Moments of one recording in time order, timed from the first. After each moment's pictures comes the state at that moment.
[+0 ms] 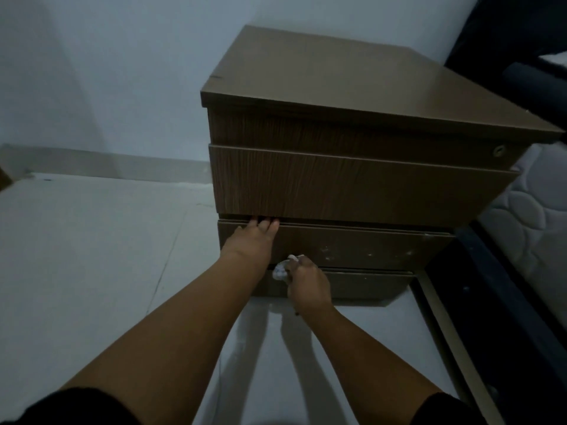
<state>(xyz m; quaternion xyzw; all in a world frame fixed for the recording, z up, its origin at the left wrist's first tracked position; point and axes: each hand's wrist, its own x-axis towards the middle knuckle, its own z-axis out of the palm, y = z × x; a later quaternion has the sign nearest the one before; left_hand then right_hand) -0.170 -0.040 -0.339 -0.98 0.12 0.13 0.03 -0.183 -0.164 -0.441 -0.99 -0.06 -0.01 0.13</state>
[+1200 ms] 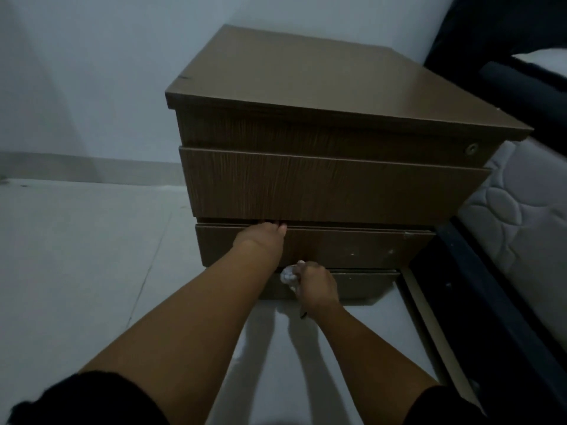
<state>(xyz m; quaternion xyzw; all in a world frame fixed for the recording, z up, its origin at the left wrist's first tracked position) -0.156 -0.088 -0.322 -0.96 0.15 0.23 0.07 -0.177 -0.208 -0.444 -0.99 0.00 0.03 0.13</state>
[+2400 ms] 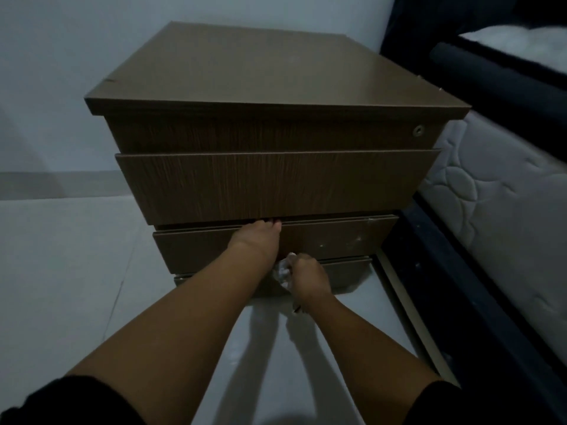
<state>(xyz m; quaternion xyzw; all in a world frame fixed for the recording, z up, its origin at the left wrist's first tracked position) -0.163 -0.136 -0.323 -0.97 0.18 0.17 0.07 -0.178 -0.245 -0.436 -0.98 0.03 0.06 0.19</state>
